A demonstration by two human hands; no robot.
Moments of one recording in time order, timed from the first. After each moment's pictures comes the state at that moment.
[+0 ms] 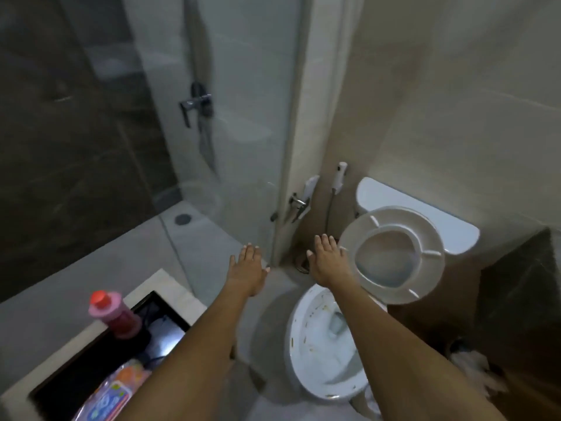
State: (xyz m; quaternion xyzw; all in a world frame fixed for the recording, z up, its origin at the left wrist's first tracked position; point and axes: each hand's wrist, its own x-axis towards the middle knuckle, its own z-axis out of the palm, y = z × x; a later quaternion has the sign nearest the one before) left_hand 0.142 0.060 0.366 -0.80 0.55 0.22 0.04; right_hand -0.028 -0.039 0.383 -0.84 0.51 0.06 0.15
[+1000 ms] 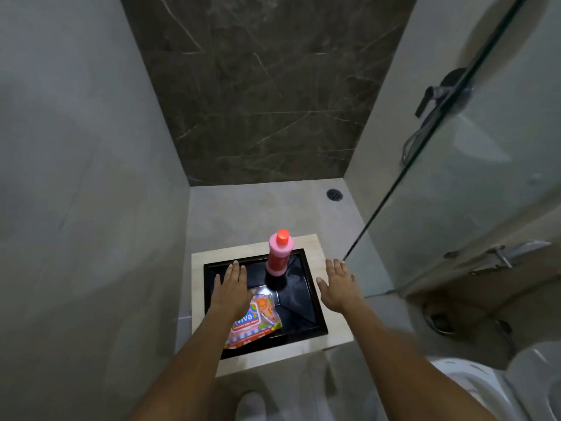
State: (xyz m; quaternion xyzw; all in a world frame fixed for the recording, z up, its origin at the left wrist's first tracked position) left_hand 0.320 0.385 0.268 -0.95 0.21 0.25 0.02; right_hand 0.246 0.149 0.276 -0.95 0.20 0.21 0.12
